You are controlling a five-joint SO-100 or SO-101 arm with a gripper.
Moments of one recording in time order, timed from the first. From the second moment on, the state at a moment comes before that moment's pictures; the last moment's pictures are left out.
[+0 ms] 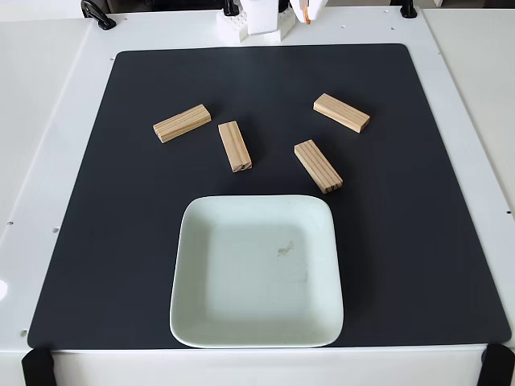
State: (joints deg) arm -22.1 103.4 71.9 90.1 -37.5
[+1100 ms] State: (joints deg) arm -21.4 81.4 69.1 89.5 -94.7
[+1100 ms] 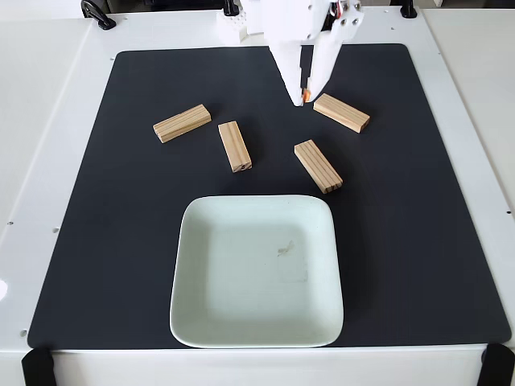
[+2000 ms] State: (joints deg) arm -18.9 66.8 71.1 75.8 -94.9
